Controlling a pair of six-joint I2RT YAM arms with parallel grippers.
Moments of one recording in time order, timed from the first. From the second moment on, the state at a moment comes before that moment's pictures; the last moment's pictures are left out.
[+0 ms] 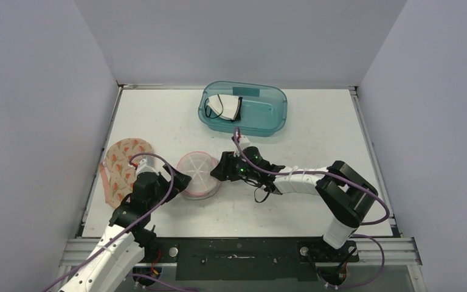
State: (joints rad) left arm -0.38 0.52 0.33 -0.39 -0.07 -0.94; right arm 0.86 1.68 0.80 0.43 -0.16 0.69
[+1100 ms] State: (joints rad) left arm -0.54 0.43 0.27 -0.27 -0.06 -1.10; right arm 0.78 1.14 0.39 0.44 0.06 1.00
